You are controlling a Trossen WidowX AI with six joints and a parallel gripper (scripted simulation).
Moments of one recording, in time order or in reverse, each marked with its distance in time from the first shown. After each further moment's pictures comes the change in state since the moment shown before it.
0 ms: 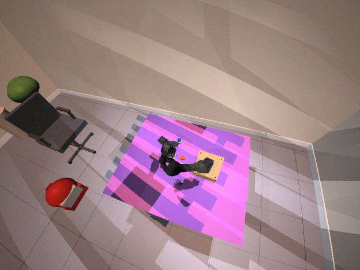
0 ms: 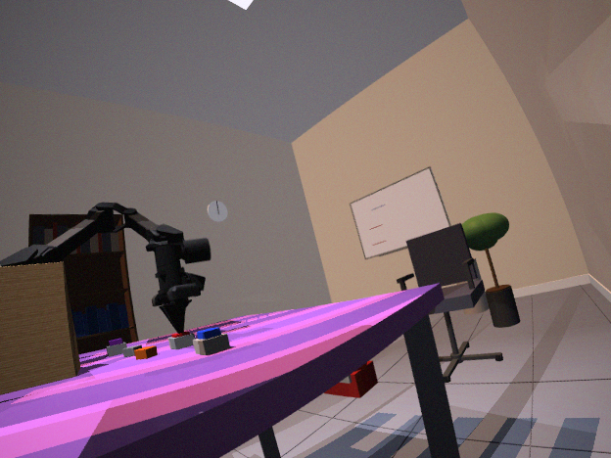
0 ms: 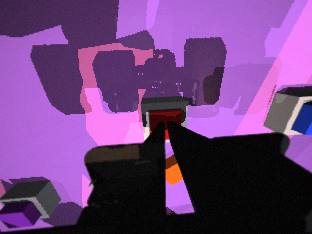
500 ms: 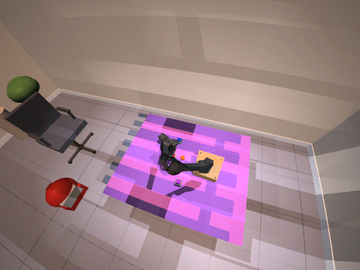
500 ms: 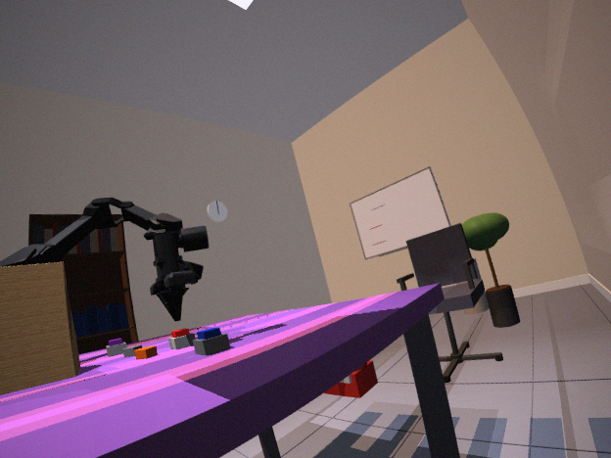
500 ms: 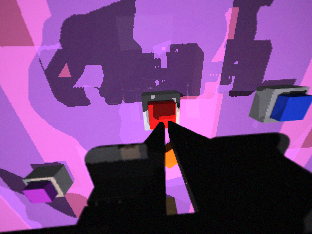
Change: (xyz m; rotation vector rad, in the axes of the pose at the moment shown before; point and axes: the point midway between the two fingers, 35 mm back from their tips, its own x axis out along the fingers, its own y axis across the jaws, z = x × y) arm -0.029 -0.002 -0.001 0.013 0.004 0.009
